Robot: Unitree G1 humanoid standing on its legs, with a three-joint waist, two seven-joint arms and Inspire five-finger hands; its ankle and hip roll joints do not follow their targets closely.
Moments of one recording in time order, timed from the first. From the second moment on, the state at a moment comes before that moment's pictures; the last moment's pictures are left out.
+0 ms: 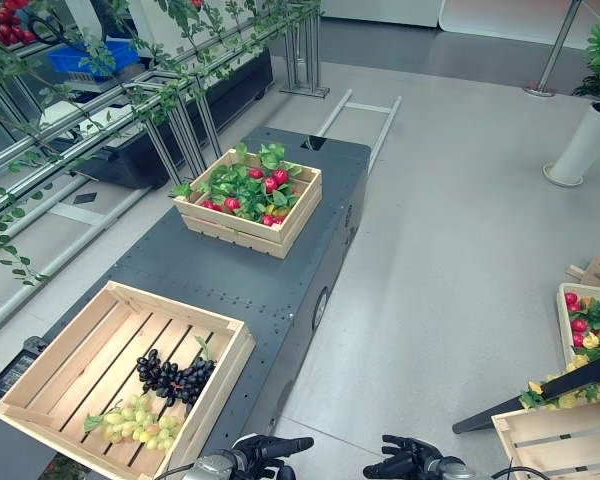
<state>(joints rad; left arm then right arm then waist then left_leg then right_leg) -0.01 0.29 -0.40 0.94 -0.16 0.16 -0.25 -0.01 -0.23 0.36 1.01 0.33 0.14 0.16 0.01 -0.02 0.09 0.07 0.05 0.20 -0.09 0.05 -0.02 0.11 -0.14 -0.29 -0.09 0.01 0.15</state>
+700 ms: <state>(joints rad) -0.01 0.33 -0.46 0.76 -0.15 0.16 -0.35 -0.01 -0.23 0.37 0.99 0.32 0.16 0.15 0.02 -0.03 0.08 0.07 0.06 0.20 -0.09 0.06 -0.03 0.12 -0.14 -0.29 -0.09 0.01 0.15</state>
